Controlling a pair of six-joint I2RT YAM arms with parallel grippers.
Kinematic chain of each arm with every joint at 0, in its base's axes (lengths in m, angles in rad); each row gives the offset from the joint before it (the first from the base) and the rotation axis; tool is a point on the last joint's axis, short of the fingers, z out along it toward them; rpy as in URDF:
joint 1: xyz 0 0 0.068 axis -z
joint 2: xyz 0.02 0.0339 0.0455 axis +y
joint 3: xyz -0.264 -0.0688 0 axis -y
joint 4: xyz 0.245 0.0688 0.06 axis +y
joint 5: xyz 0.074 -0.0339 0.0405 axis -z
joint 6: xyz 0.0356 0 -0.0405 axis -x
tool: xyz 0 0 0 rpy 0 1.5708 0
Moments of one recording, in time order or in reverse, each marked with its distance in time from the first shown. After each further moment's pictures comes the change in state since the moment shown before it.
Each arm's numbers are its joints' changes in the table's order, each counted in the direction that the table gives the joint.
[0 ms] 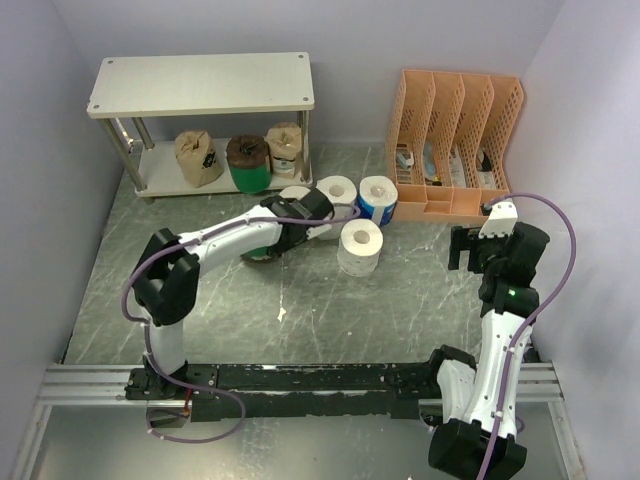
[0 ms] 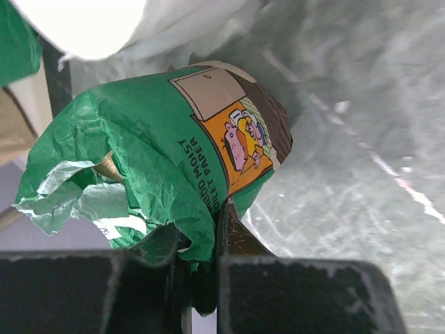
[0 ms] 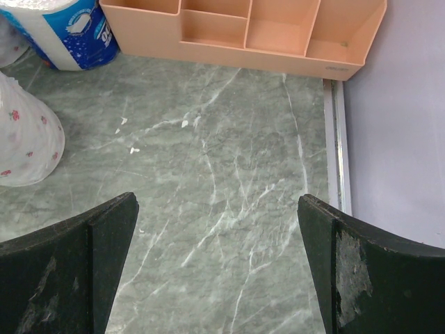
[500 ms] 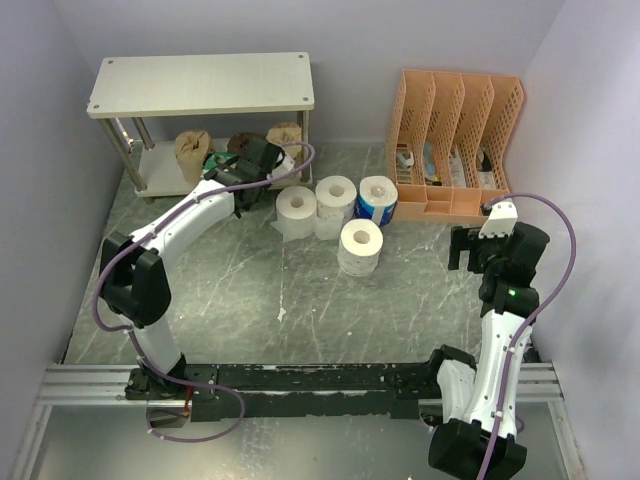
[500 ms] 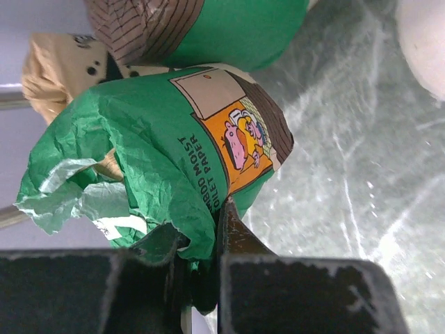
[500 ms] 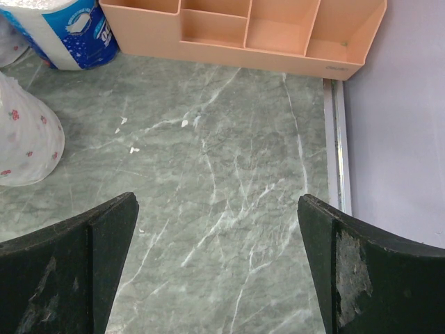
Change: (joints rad) left arm -0.307 -0.117 0.040 -0.218 -0.049 -0.145; right arm 0.000 0.000 0.000 0.001 0.000 0.000
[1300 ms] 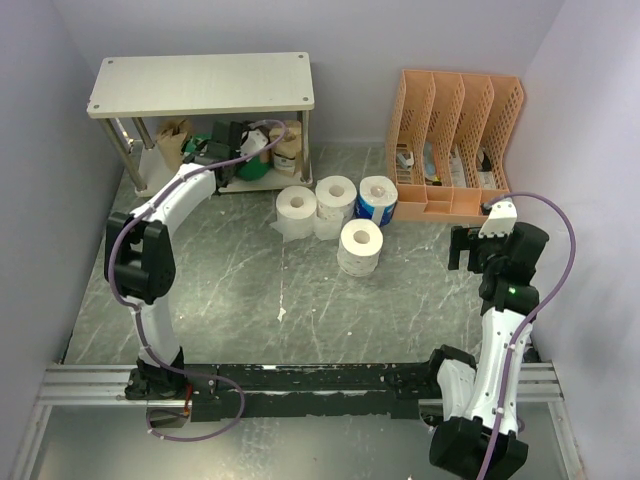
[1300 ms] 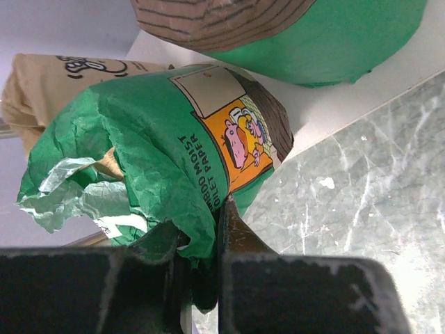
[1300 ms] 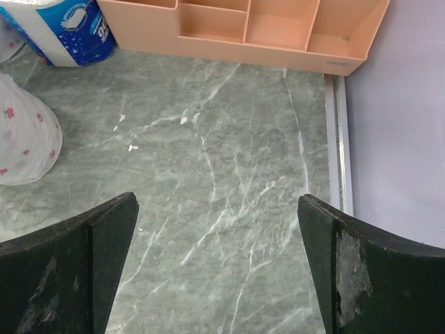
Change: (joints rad) left arm -0.249 0.138 0.064 -0.251 0.164 -0.182; right arm 0.000 0.013 0.000 0.001 0.005 0.000
